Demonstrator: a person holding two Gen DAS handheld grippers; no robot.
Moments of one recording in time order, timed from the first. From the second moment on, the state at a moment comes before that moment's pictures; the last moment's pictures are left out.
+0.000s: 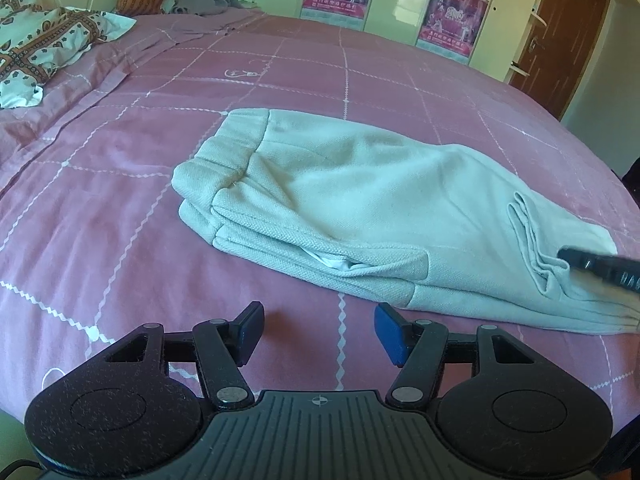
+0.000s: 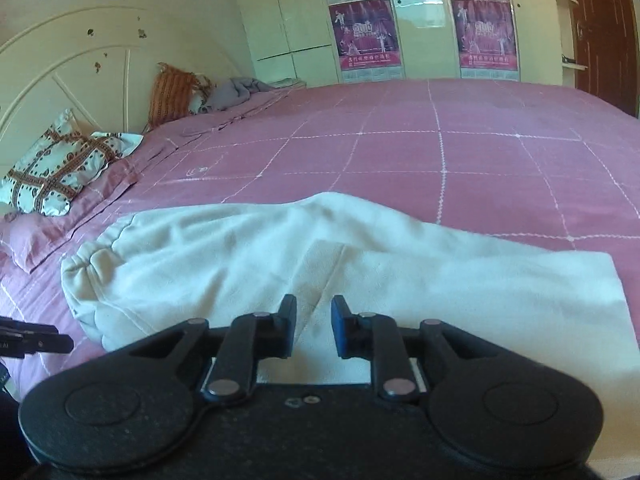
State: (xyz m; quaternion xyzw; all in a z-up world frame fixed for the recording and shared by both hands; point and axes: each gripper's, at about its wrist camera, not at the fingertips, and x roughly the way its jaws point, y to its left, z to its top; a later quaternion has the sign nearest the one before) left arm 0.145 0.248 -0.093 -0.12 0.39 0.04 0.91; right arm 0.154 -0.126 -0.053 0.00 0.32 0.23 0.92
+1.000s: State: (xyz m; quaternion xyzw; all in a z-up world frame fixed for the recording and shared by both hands) left arm 0.180 0.335 -0.179 -0.49 0.26 0.02 0.83; right arm 0.156 -0.328 -0.023 0.06 0.28 0.03 0.96
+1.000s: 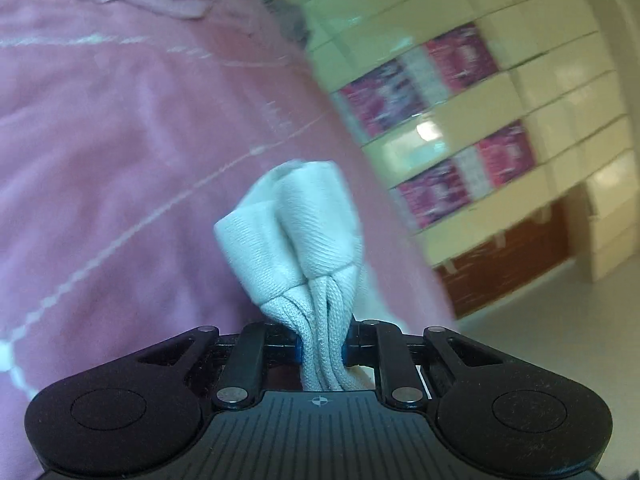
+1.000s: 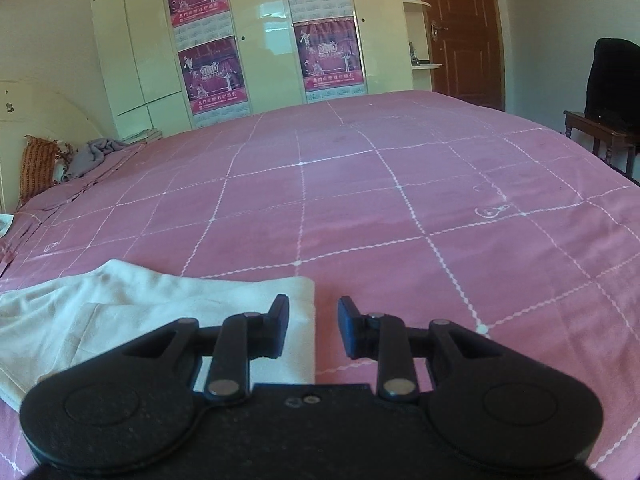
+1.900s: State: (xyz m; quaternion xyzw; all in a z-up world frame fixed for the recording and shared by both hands) left arm 0.288 -0.016 0.026 0.07 0.31 -0.30 0.90; right arm 0.137 -0.495 -0.067 0.23 0.23 -0.09 0.94
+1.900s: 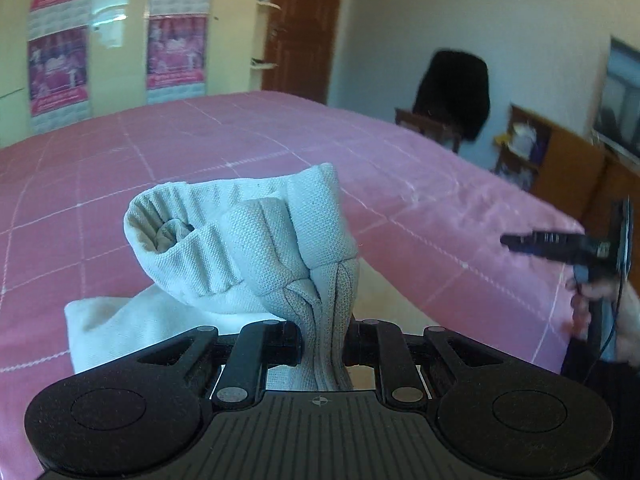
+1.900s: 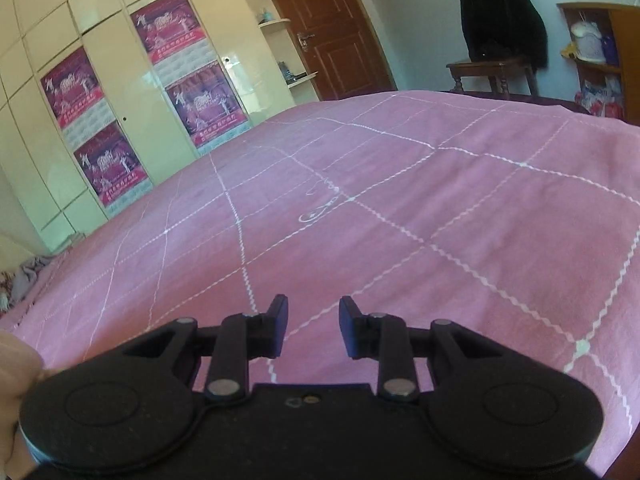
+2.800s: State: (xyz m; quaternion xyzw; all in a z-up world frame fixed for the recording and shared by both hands) left arm 0.218 0.040 0.028 -0.10 0.27 -0.25 0.93; right arm 0.122 -0.511 -0.072 0.26 0.21 -0.10 0.94
